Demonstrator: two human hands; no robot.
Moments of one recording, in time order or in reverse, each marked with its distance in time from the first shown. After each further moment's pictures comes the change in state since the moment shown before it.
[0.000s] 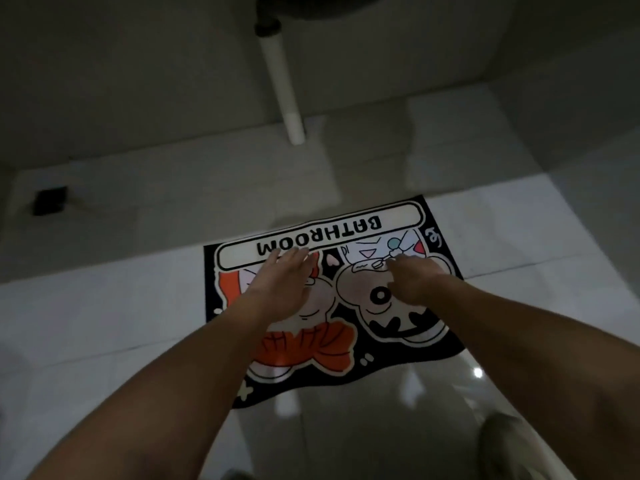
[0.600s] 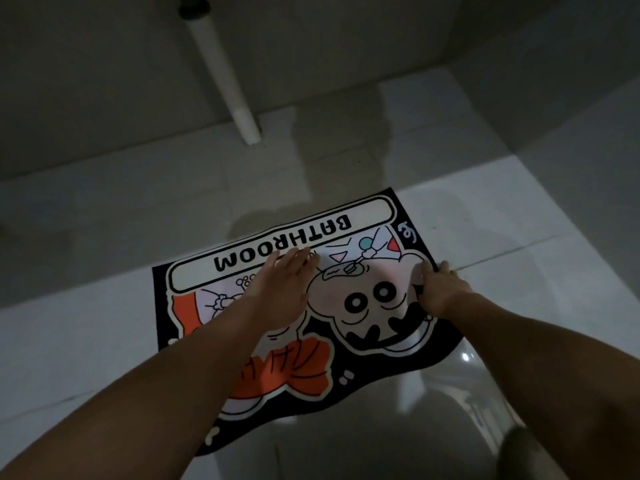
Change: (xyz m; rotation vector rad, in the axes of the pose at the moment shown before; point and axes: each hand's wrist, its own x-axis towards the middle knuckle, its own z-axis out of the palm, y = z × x) left_hand 0.062 0.035 0.015 0.227 0.001 0.137; right_hand 0.016 0.089 0.073 0.271 -0.052 0.454
